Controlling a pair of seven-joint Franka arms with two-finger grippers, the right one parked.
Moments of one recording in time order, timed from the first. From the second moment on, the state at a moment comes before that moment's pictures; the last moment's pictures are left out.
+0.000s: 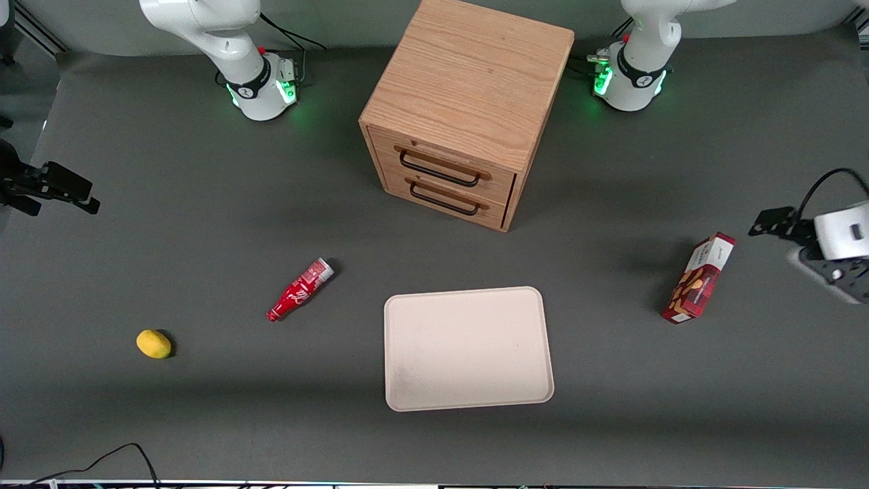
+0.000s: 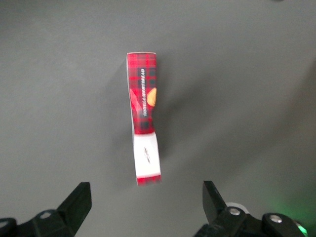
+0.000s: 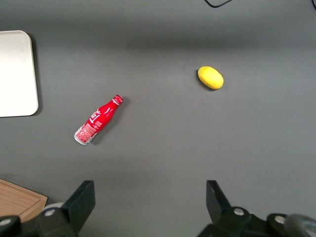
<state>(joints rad) 0.11 0.28 0.08 -1.75 -0.09 1.84 0.86</state>
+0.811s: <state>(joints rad) 0.11 0.38 0.05 -2.06 -0.17 2.36 0.88</state>
